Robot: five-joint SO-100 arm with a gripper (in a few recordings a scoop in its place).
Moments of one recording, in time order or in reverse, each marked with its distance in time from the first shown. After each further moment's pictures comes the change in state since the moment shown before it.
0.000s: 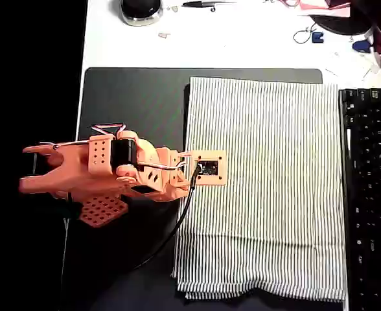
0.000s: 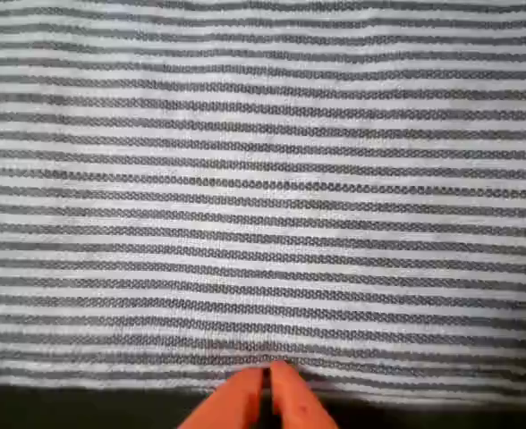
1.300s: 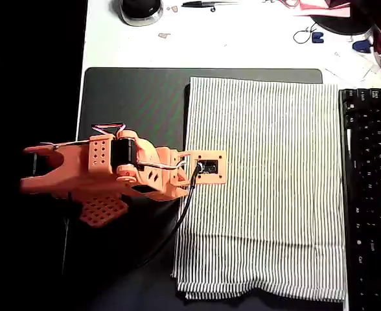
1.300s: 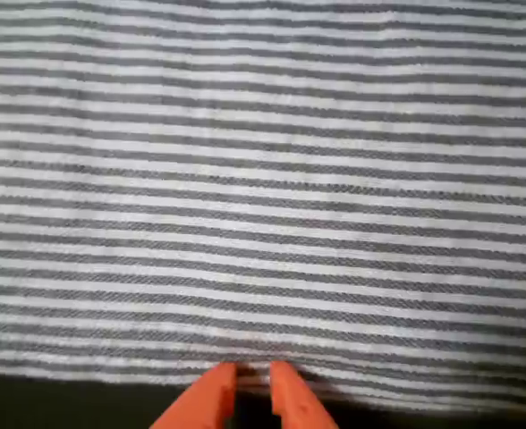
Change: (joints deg) arm -2.5 0.0 0.0 0.0 0.0
